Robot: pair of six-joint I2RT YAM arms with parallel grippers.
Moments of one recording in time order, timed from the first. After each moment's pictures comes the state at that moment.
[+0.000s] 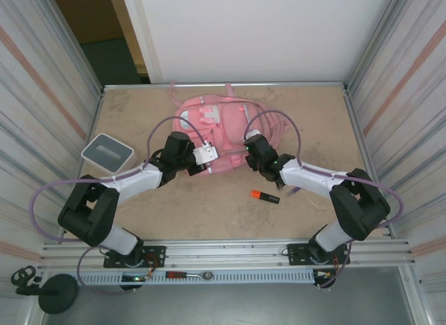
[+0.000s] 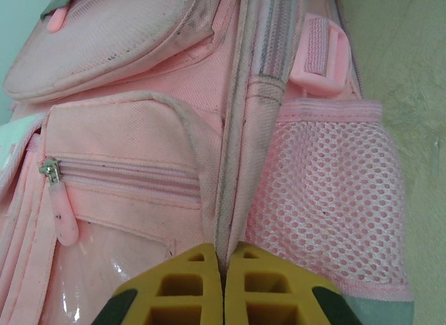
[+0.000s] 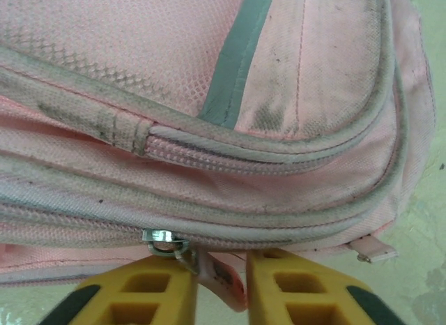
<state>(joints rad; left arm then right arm) -0.53 1.49 0.76 0.09 0.24 0.76 0.69 1.52 0.85 -0.17 0.47 0.04</state>
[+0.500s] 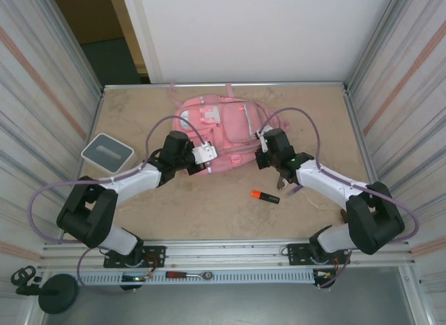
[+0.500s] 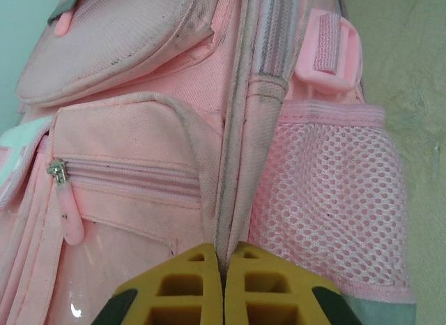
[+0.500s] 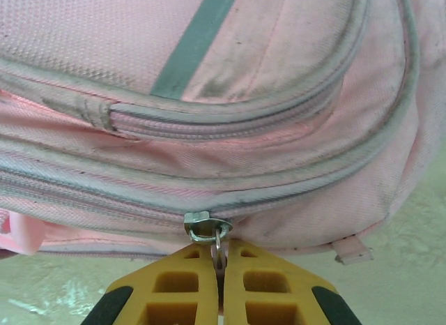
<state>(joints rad) -0.52 1.47 0.76 0.09 0.25 0.76 0.52 1.38 0.81 -0.18 0.13 0.09</state>
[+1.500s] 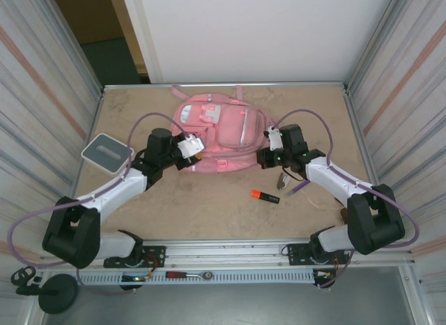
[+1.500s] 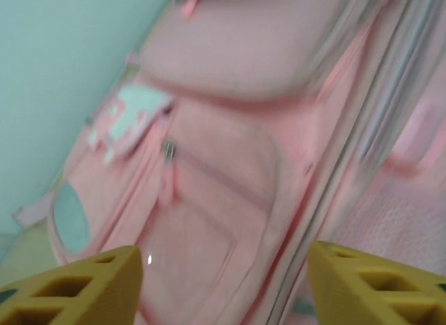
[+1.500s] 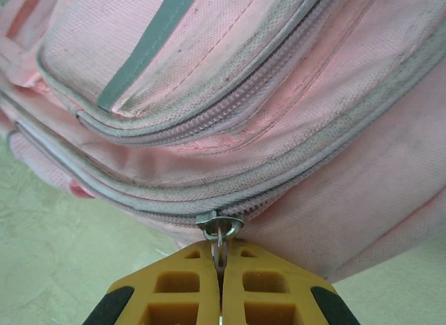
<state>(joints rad) -0.48 1.29 0.72 0.05 0.21 0.74 0.39 1.38 0.80 -0.22 -0.36 0.24</state>
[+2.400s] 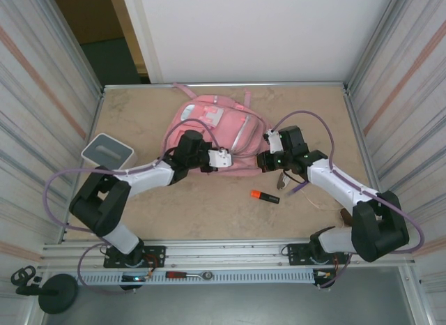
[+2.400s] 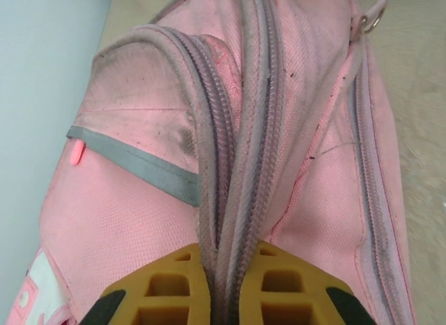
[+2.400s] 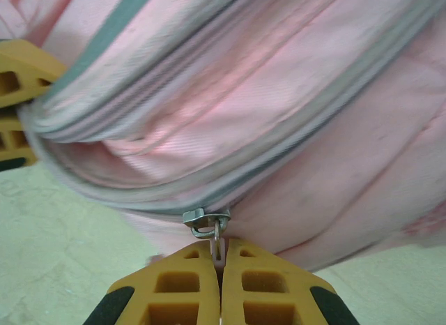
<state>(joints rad) -0.61 1.58 0.83 0.20 0.30 1.00 0.41 1.32 0.81 -0.33 -0.31 0.24</state>
